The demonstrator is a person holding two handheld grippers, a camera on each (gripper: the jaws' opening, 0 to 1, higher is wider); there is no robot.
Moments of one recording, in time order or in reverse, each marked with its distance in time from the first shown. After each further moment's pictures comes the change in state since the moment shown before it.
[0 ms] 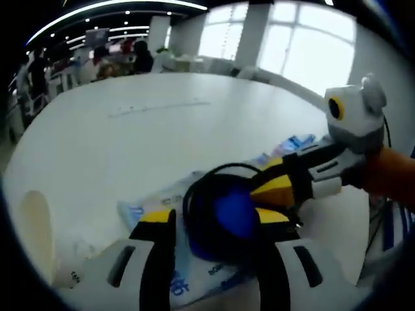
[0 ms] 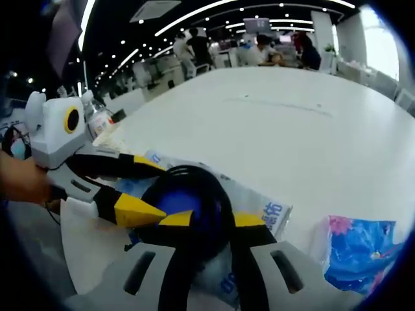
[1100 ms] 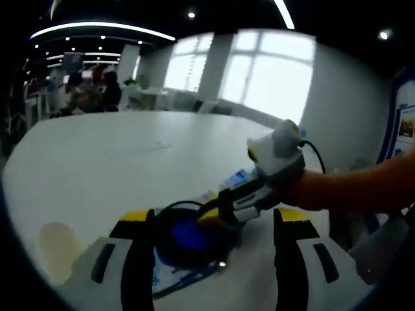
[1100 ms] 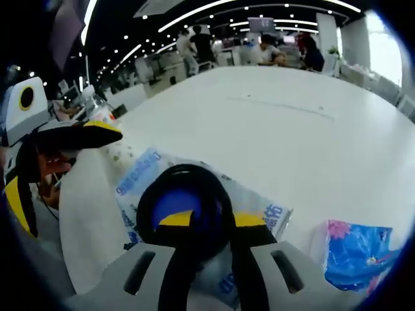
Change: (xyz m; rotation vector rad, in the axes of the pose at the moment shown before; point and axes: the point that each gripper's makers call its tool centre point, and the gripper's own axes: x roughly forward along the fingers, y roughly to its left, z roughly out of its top) left arm -0.060 -0.047 0.050 0.051 -0.207 -0.216; right arm 0.000 -0.001 0.001 -0.030 0.017 -0.001
